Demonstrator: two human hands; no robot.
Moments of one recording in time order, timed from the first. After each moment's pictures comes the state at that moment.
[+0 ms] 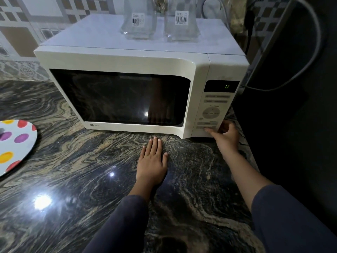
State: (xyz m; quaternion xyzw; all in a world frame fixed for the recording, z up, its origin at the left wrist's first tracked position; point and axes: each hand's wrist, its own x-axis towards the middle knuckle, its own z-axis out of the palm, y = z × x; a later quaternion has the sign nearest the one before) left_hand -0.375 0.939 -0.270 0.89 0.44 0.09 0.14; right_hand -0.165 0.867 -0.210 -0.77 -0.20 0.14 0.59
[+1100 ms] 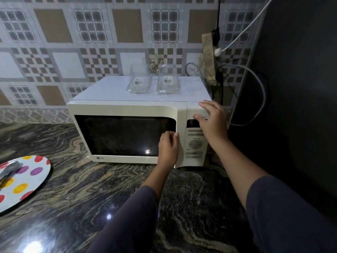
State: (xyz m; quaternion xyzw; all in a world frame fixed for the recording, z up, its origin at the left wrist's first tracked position) left_hand -0.289 0.937 -0.136 0.72 0.37 0.44 0.40; right_hand -0.173 0.875 -0.053 -0.72 -0.45 -0.12 0.51
